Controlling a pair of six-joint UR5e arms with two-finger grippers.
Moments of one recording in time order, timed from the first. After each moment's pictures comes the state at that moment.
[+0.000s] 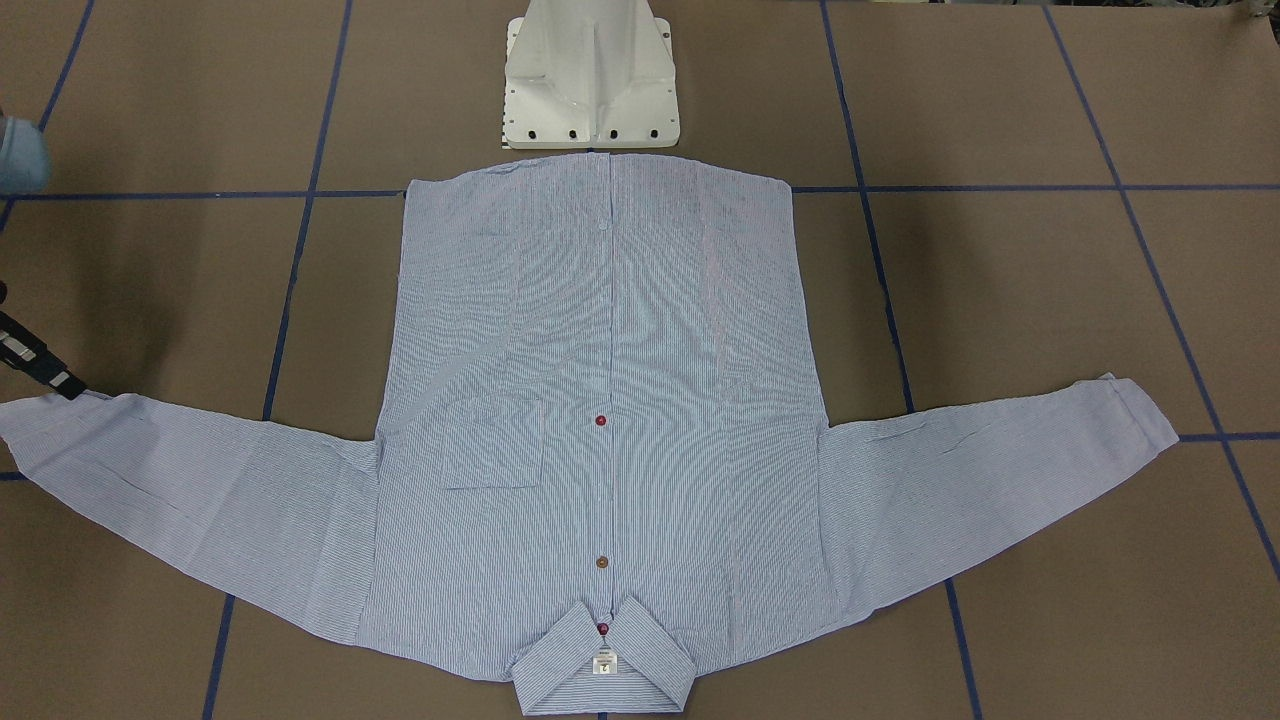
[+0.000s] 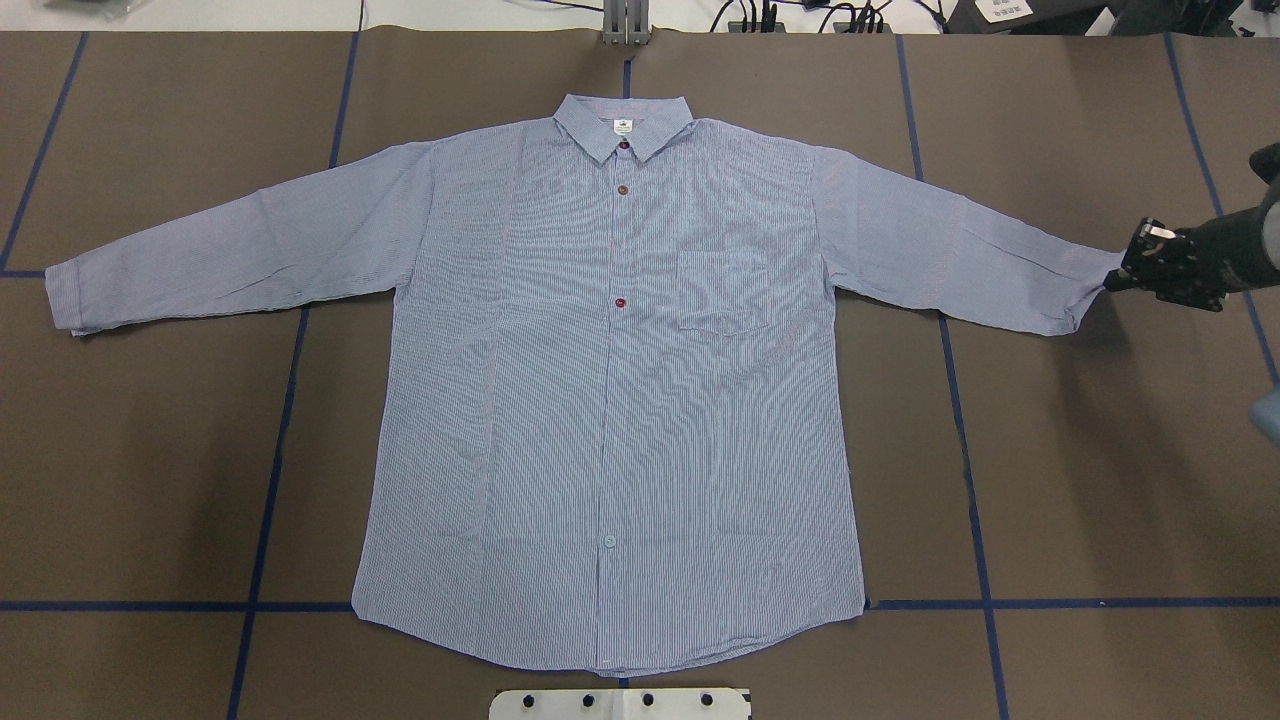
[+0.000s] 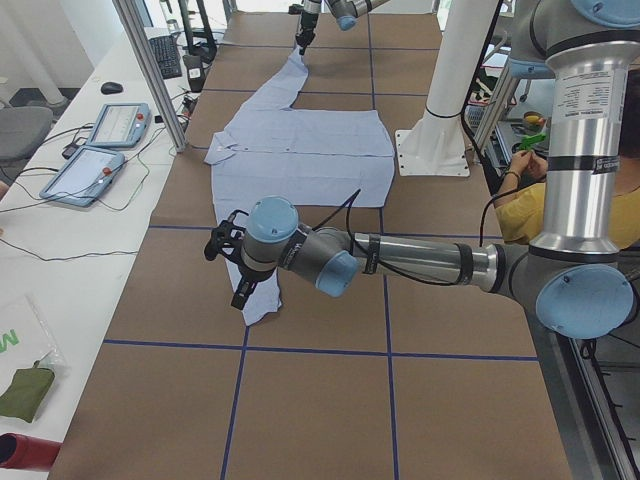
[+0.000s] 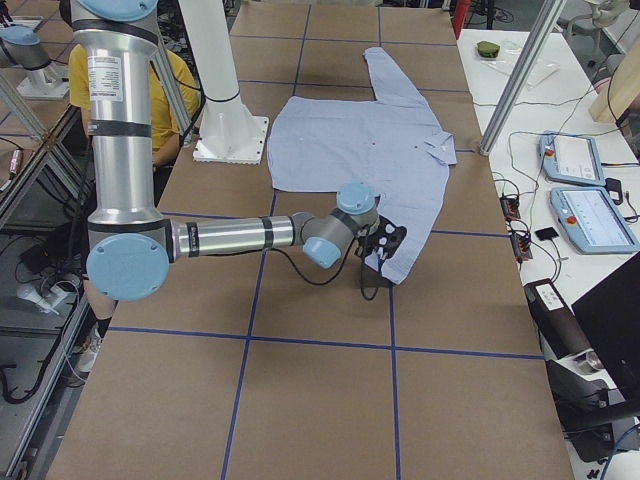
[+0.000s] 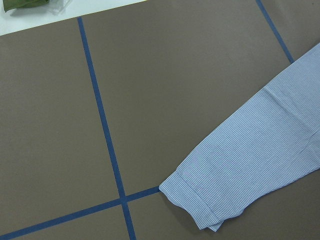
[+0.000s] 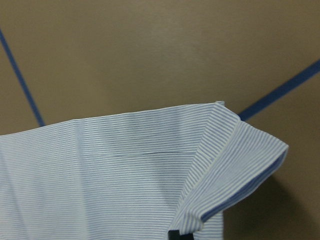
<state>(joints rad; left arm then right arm) -1.53 -1.56 -1.67 -2.03 -2.39 -0.12 1.08 -1.50 1.63 -0.83 2.20 1.49</state>
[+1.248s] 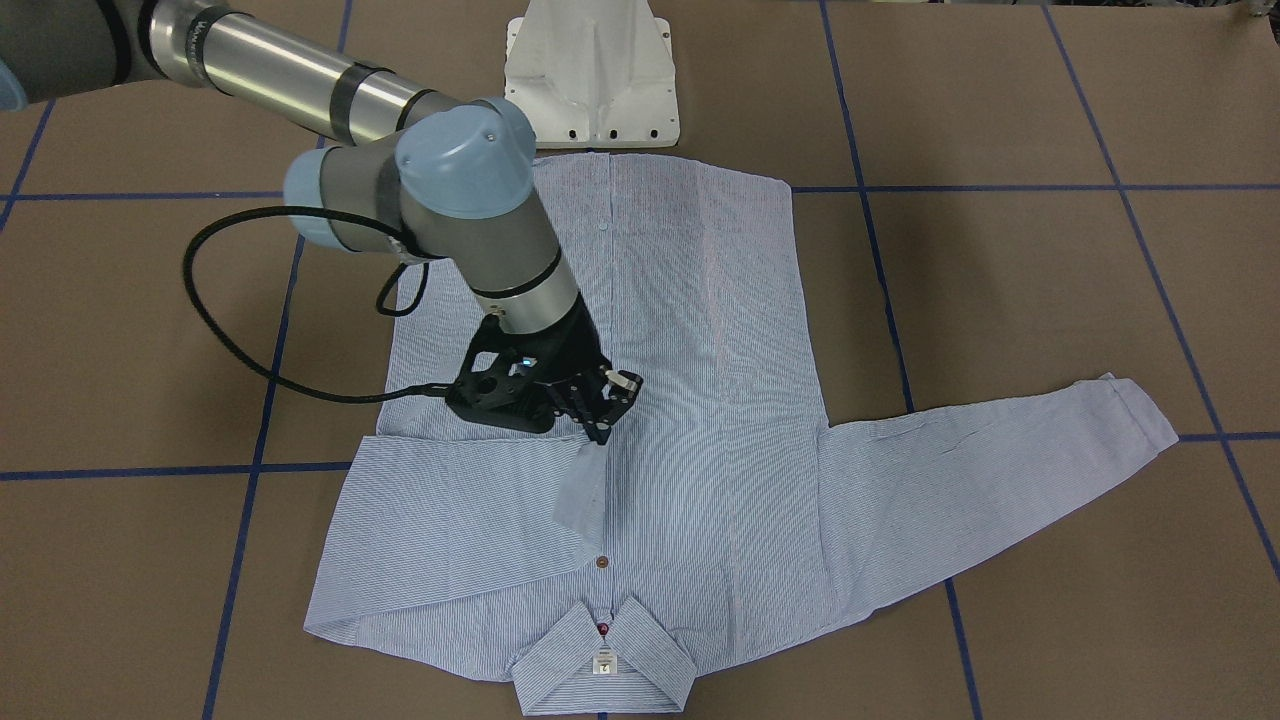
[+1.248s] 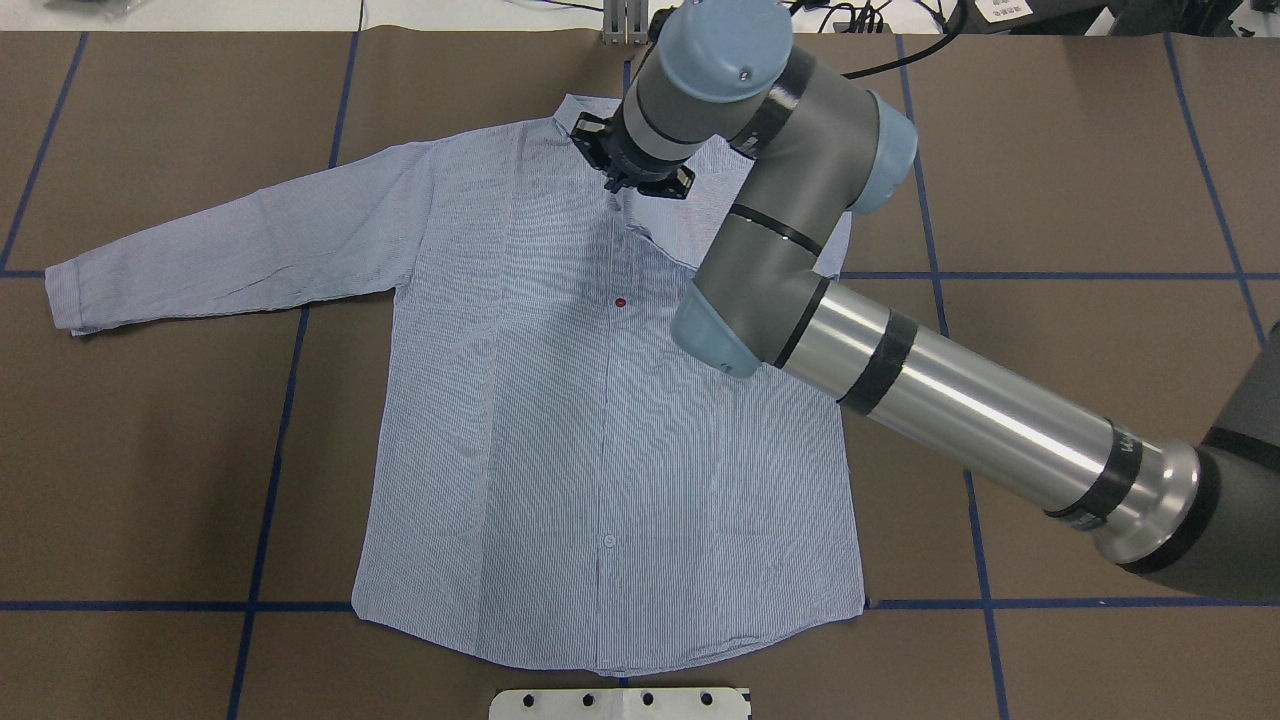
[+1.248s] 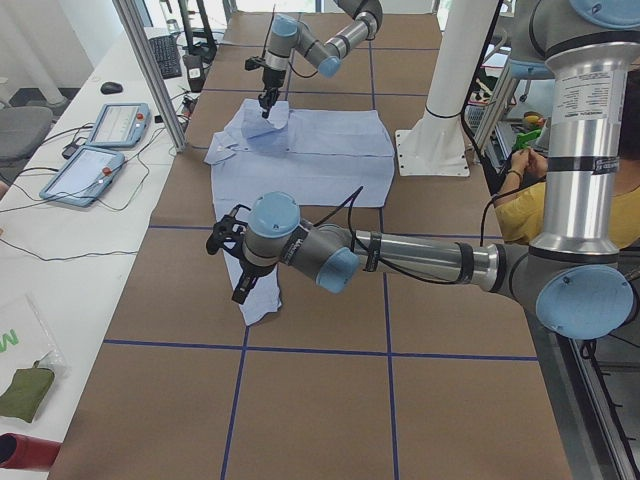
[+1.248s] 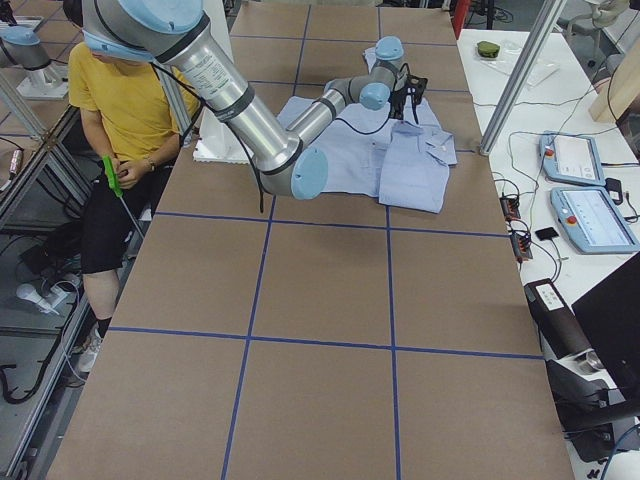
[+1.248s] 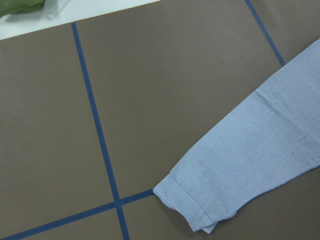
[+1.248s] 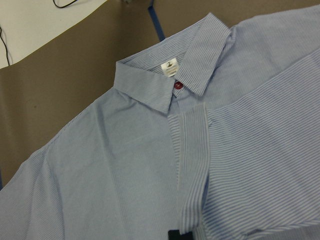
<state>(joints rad) -1.52 -1.55 -1.69 -2.04 -2.40 -0.12 0.68 -0.61 1.30 -1.20 1.85 1.58</state>
